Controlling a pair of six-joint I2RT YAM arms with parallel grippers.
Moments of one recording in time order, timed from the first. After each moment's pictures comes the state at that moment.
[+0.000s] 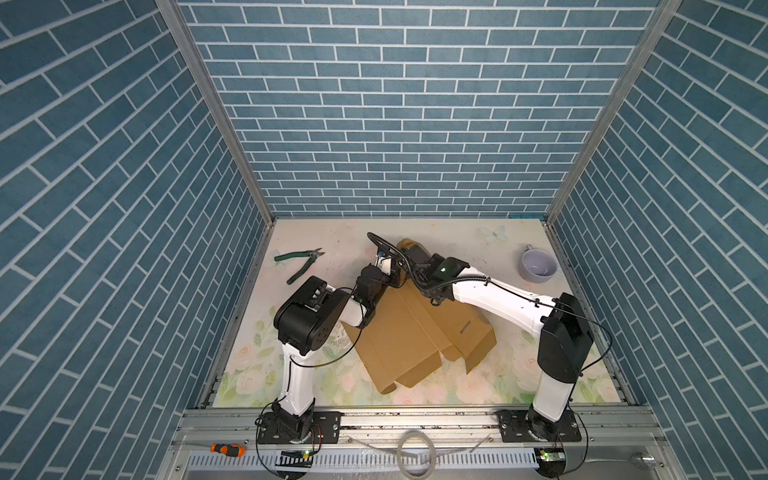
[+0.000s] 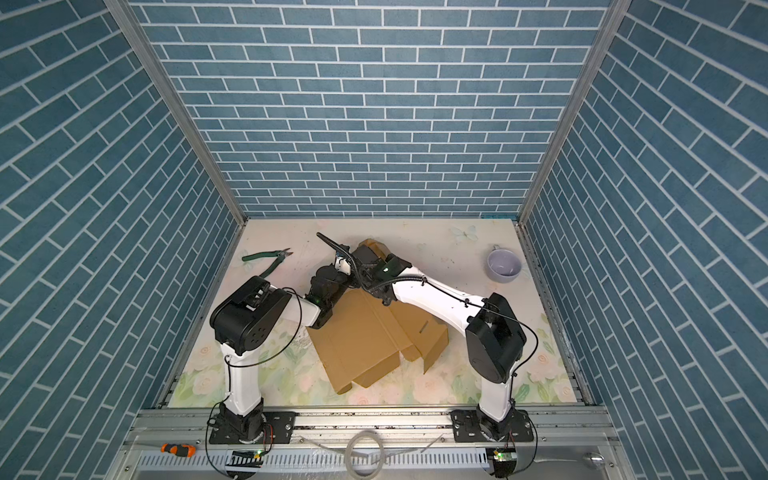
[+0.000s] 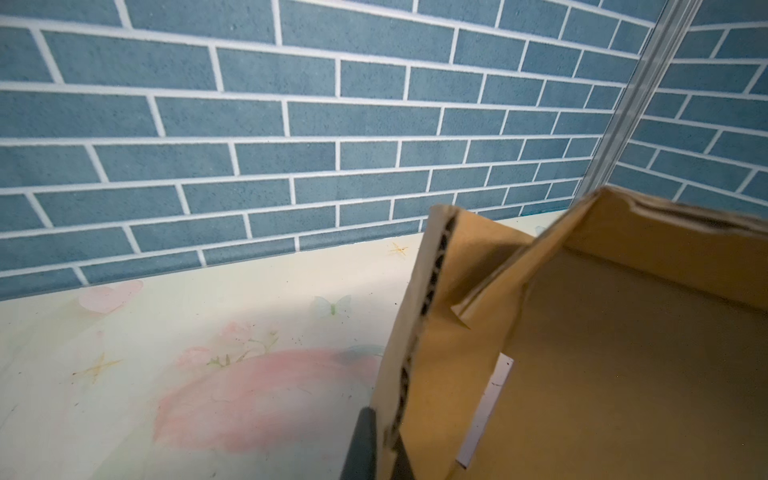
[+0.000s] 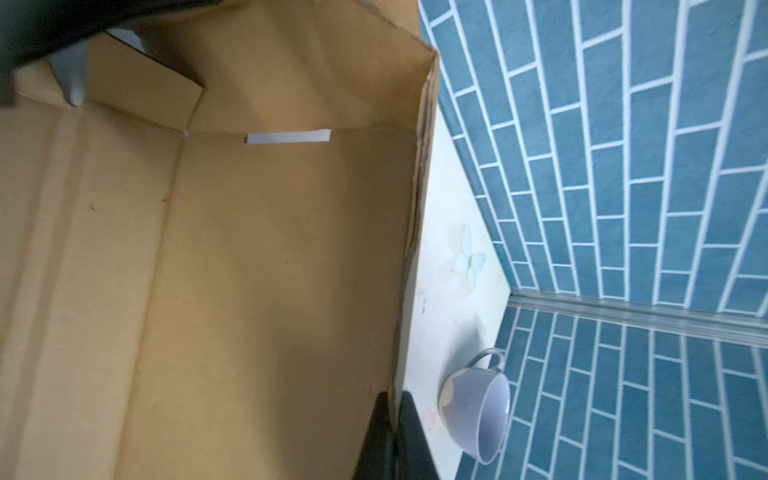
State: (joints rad) left arm -0.52 2.01 0.83 1.08 -0.08 -0.11; right arm 0.93 1.81 1.49 -0.66 0.79 -0.39
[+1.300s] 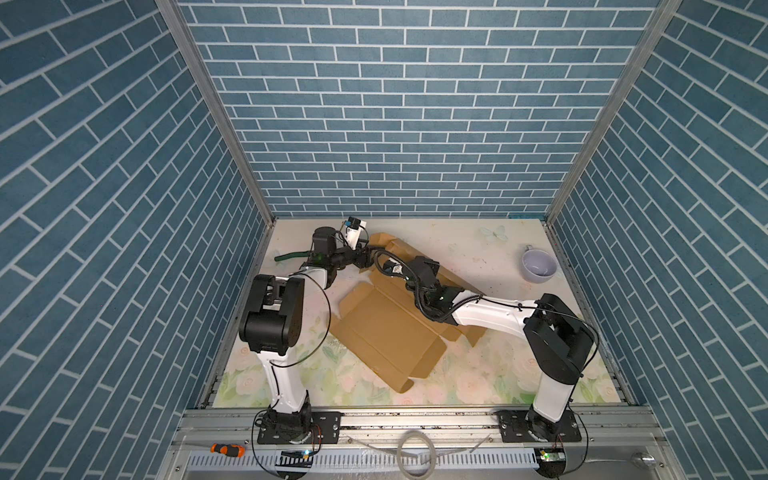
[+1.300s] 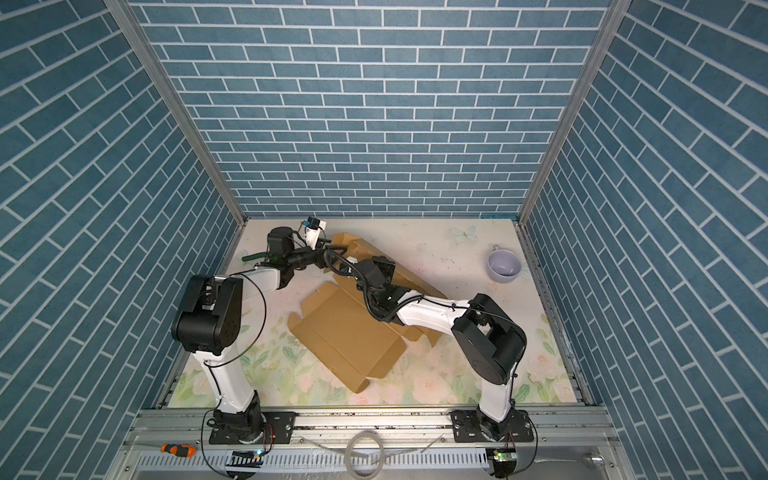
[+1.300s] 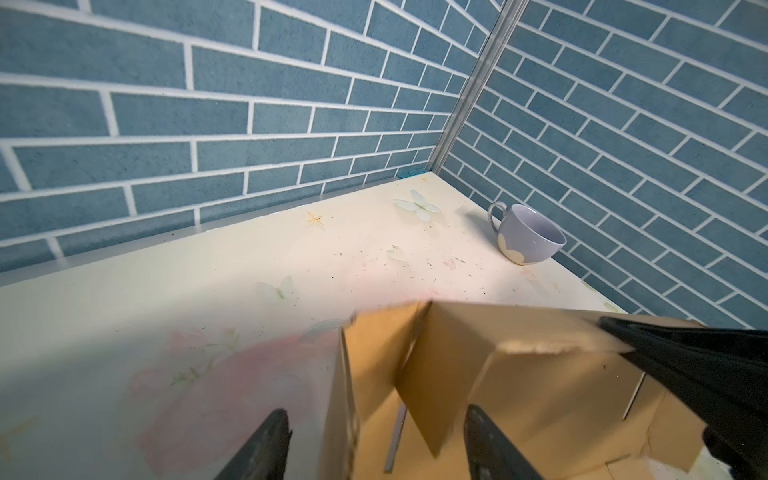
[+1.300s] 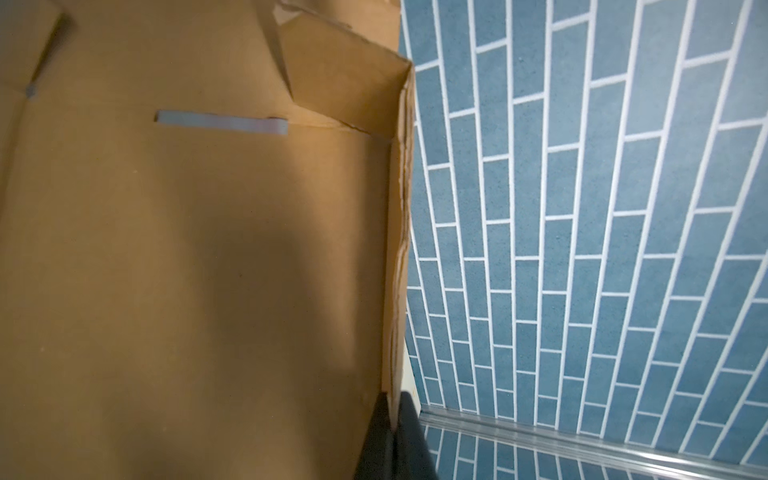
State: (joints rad) left arm -0.10 1.91 1.13 0.41 0.87 -0.09; right arm 0.95 1.83 1.16 0.19 0.79 -1.02
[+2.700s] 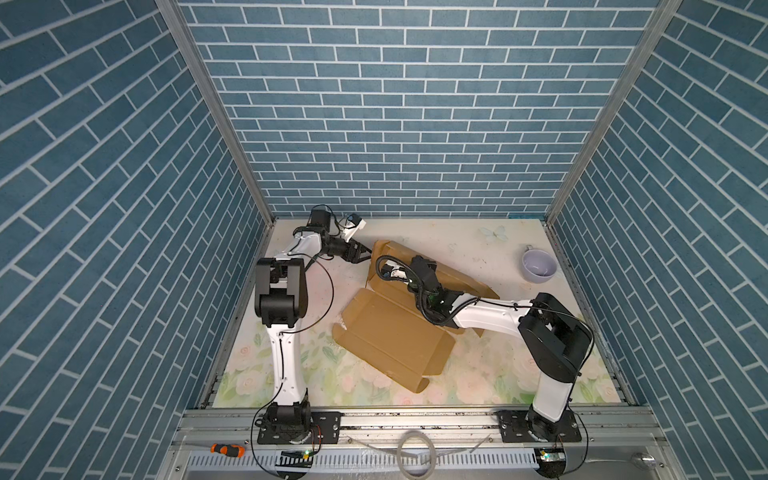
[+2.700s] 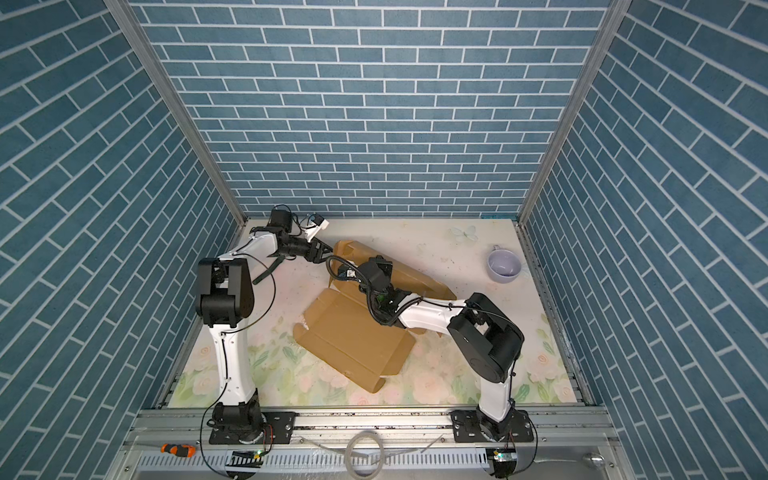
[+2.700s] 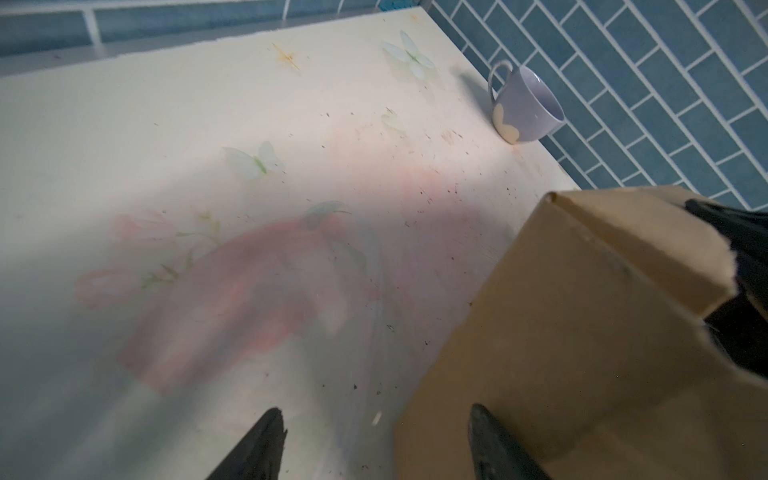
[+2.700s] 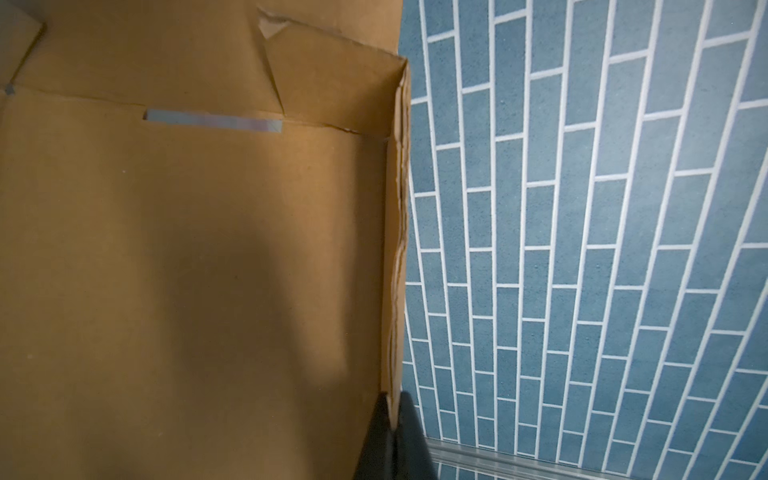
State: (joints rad) left arm -0.05 2.23 1.75 -0.67 0.98 0.48; right arm 0.93 1.84 1.12 0.35 0.75 -1.13
